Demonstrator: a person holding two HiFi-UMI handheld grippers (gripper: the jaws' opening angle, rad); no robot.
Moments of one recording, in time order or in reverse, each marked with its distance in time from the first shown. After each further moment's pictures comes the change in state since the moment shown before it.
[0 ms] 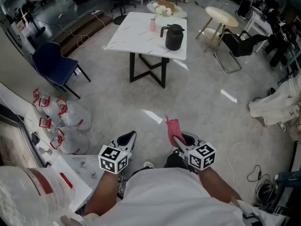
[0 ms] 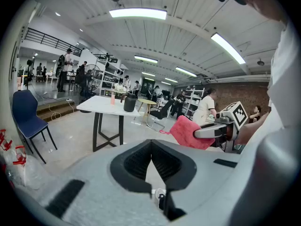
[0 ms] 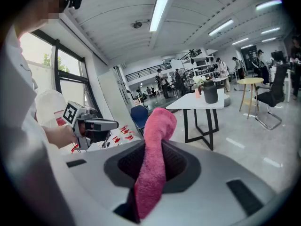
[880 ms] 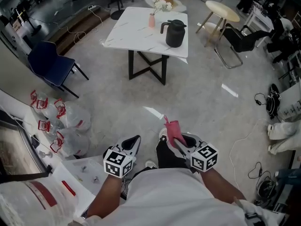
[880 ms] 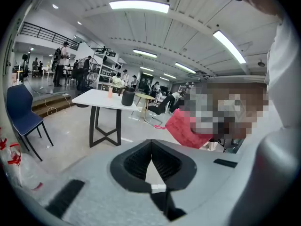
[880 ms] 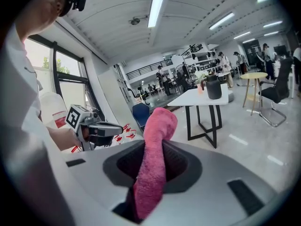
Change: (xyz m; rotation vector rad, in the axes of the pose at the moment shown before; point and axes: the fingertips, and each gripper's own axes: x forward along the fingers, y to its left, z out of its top) left arm 0.034 0.018 -0.016 -0.010 0.058 -0.039; right arm 0.033 -0.011 0.005 0.014 0.034 0.040
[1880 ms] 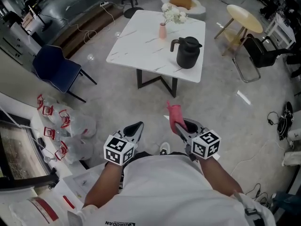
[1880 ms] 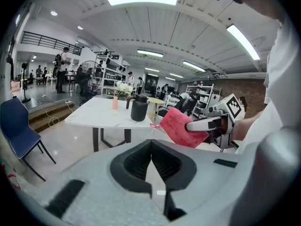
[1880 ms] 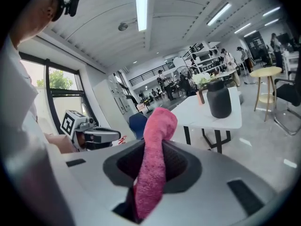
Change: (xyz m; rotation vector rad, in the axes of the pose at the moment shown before) left arm 0.177 0.129 0.167 0.023 -0.007 0.088; right arm 0.145 -0.191 0.178 0.043 -0.059 0.099
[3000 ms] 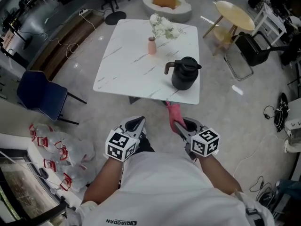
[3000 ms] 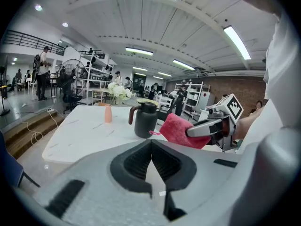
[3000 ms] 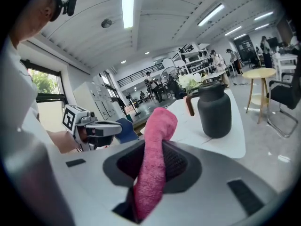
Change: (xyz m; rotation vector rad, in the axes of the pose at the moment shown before) left arm 0.148 0.128 0.110 0.106 0.013 -0.146; right arm 0.119 -0.118 0.093 0.056 -0.007 -0.130
